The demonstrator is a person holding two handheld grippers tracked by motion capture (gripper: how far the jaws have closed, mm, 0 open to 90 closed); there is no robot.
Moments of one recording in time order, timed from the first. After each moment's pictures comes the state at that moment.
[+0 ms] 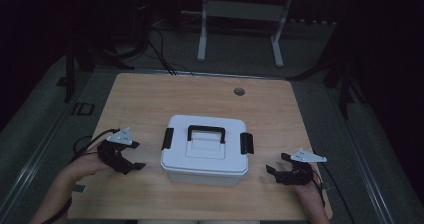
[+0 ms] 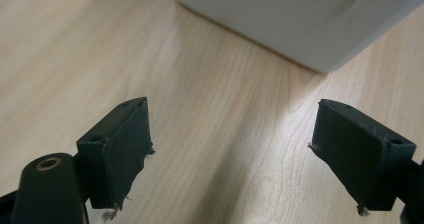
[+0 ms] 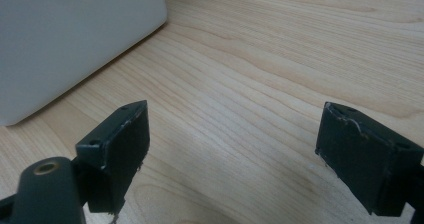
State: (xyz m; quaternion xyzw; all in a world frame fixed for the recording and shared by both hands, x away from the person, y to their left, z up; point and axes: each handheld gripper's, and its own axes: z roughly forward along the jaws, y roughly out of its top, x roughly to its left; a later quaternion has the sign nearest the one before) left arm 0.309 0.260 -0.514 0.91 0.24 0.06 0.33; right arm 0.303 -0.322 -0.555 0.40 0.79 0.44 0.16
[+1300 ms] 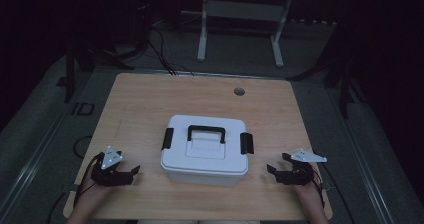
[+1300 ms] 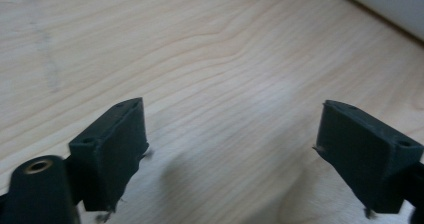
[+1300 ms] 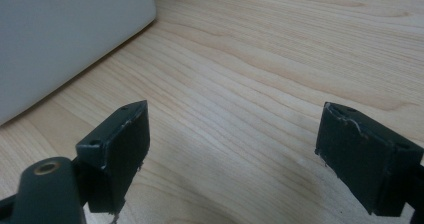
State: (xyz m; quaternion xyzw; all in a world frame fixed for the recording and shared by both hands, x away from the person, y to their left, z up) left arm 0.259 0.270 -0.558 0.78 0.45 0.26 0.34; right arm 0.303 -0.324 -0.556 0.41 0.78 0.43 0.17
